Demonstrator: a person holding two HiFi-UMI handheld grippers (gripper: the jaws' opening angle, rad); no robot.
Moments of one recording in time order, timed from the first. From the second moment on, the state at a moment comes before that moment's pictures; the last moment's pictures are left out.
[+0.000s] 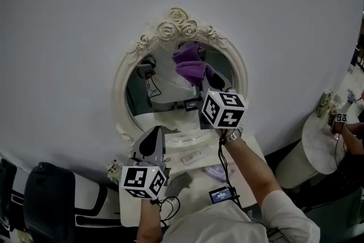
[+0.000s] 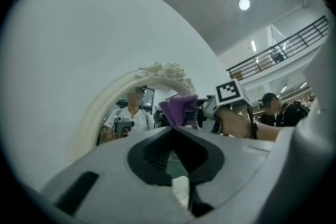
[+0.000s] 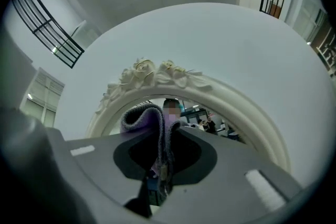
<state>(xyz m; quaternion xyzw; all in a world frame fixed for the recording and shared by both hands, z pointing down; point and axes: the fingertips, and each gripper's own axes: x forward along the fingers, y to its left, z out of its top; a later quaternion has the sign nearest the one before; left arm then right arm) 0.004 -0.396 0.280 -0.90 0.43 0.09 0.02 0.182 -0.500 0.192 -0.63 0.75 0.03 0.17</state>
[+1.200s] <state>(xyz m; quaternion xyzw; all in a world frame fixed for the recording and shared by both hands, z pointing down) -0.084 -0.393 0.310 -0.84 0.53 0.08 0.00 0.083 -0.549 0.232 -0.60 0.79 0.01 0.12</state>
